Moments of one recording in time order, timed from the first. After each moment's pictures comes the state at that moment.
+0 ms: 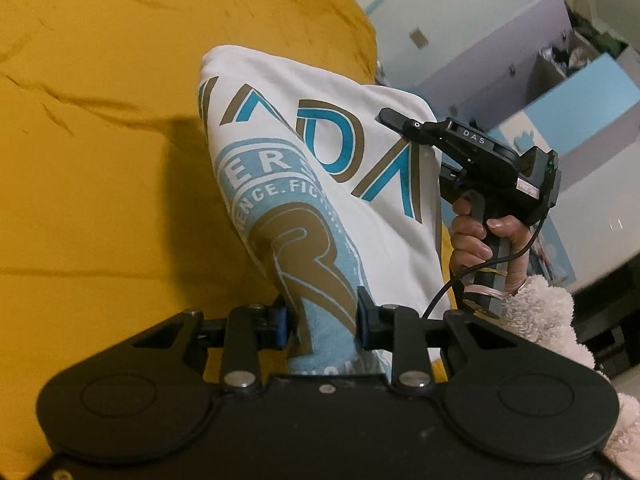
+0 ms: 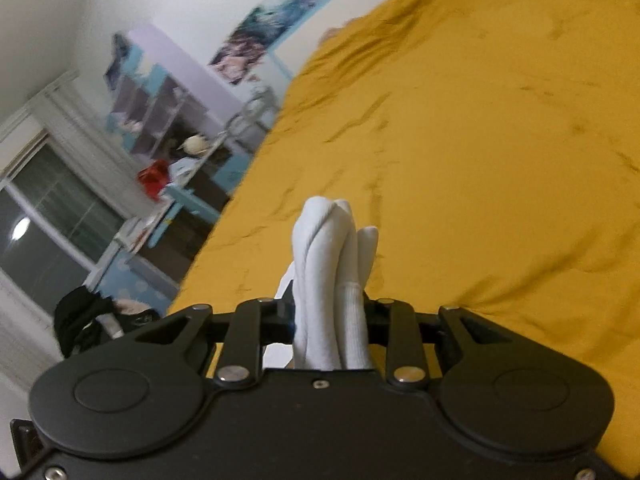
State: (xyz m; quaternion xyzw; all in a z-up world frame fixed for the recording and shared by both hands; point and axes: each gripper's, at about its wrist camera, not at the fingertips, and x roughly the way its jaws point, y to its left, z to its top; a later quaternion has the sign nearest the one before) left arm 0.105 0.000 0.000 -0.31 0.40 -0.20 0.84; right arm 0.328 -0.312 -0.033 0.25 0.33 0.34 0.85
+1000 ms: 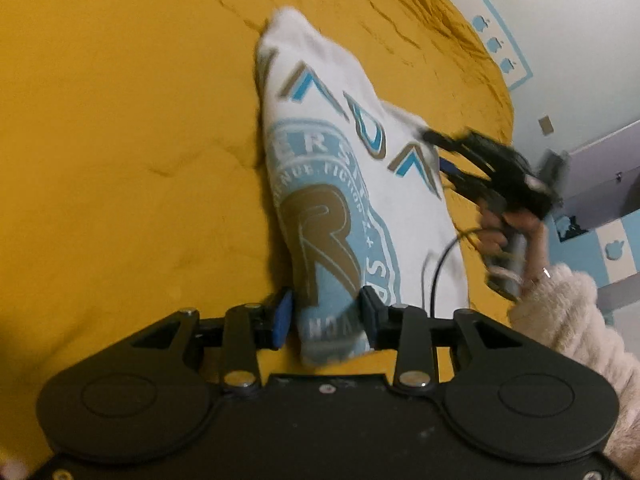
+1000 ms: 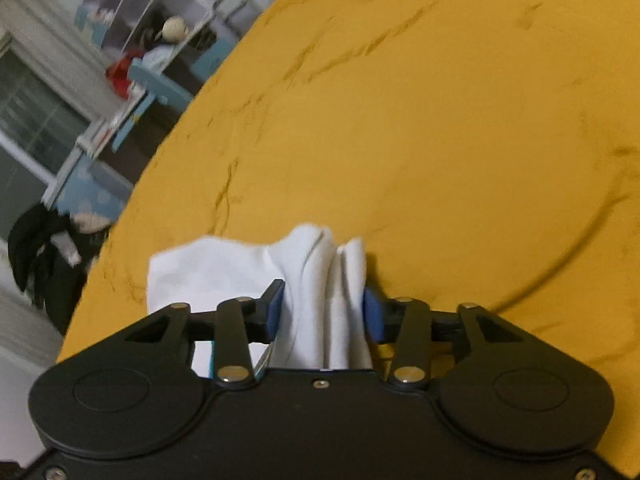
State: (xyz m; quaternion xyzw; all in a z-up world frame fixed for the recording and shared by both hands) left arm 0.023 0.227 -0.090 -0.39 0.41 -0.01 0.82; right arm 0.394 -0.080 -0.135 0.15 0.42 0.32 0.83
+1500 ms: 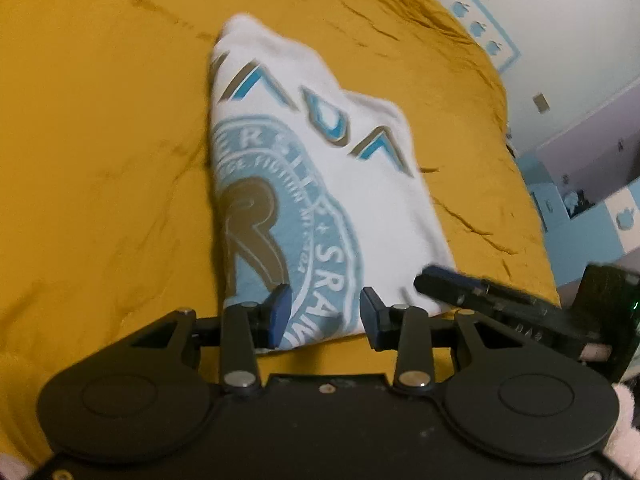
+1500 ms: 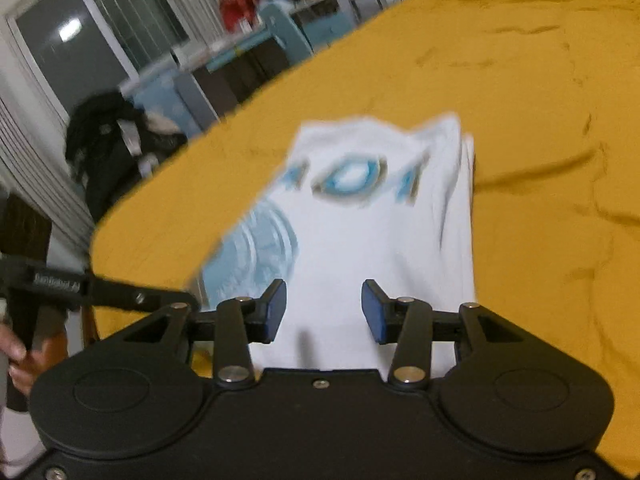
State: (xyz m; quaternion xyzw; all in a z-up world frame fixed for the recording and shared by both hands) left arm 0.043 0.172 -0.085 -0.34 0.41 -0.02 0.84; right arm 0.211 -0.114 -0.114 0.00 0.40 0.43 0.81
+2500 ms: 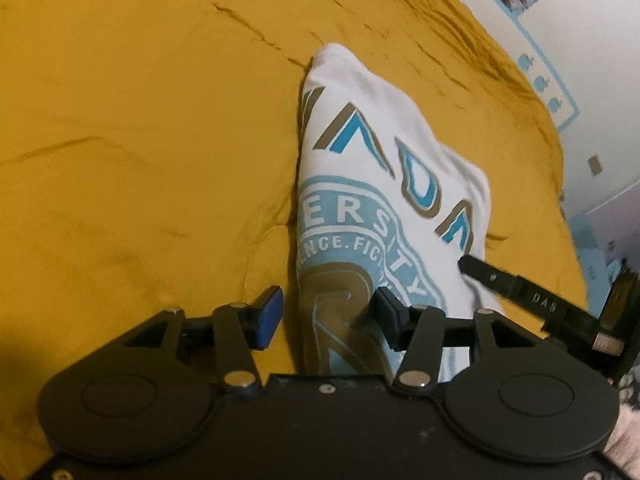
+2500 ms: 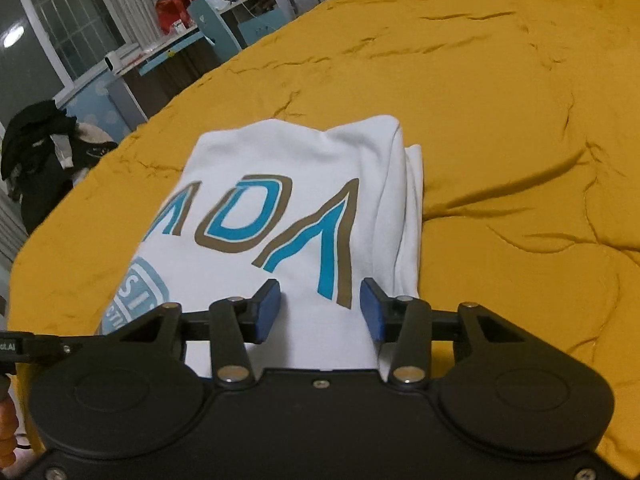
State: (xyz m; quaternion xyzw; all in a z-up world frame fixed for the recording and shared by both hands) left arm 0.071 0.208 -0.095 -0.37 0.38 0.09 0.84; right arm 0.291 -0.068 -0.137 0.01 0.40 0.36 0.84
